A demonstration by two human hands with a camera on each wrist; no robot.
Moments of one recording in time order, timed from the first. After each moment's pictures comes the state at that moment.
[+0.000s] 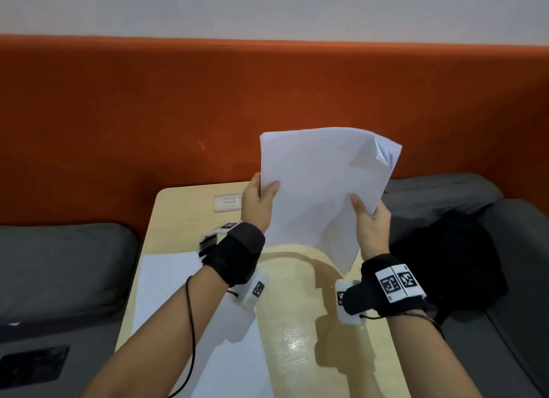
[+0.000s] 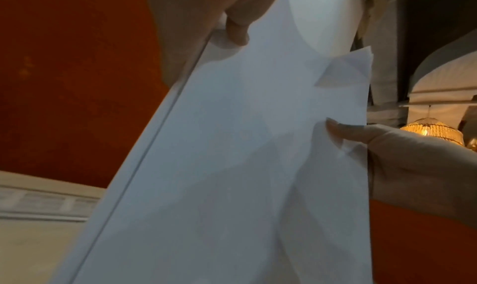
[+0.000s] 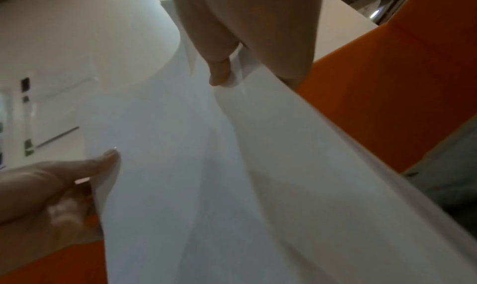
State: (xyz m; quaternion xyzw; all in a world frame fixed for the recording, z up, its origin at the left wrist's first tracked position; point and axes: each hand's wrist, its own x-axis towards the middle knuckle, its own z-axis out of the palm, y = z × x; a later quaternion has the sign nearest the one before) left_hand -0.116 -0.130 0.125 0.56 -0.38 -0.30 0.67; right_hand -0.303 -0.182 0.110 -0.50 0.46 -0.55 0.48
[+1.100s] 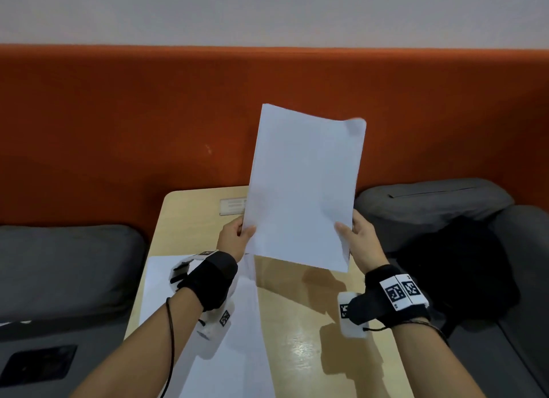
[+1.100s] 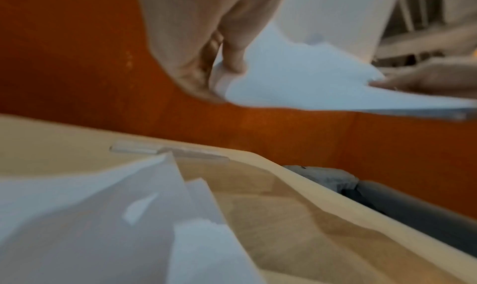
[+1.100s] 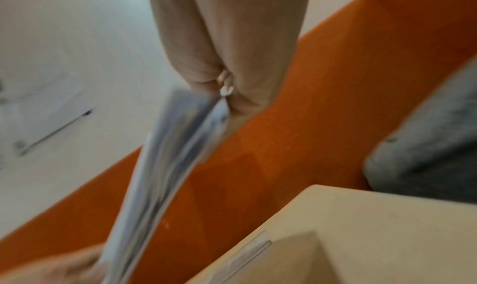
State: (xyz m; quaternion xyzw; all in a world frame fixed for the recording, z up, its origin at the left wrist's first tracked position) left_hand -0.073 -0.094 0.059 0.69 -0.36 -0.34 0.53; right_hand -0.306 -0.169 0.097 -0.63 0.42 -0.38 0.54
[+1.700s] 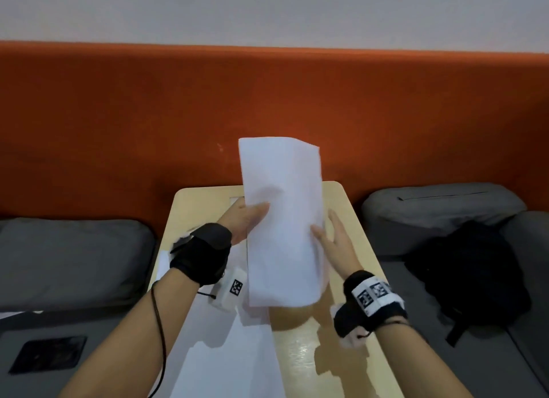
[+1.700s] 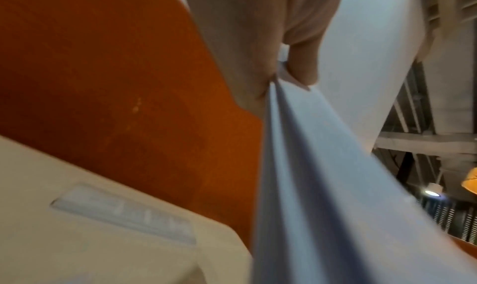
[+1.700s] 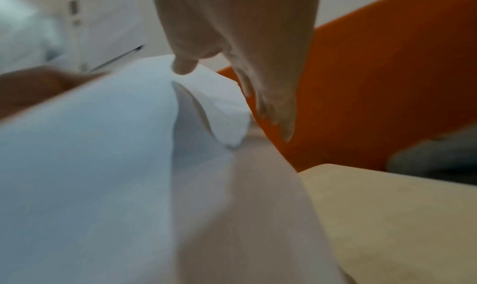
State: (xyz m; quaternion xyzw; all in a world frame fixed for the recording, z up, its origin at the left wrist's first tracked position) left_hand -0.057 -0.091 0.119 0.52 -0.35 -0.53 0.57; right_hand -0.260 -0.142 0.087 -0.67 0.42 -0.32 0.52
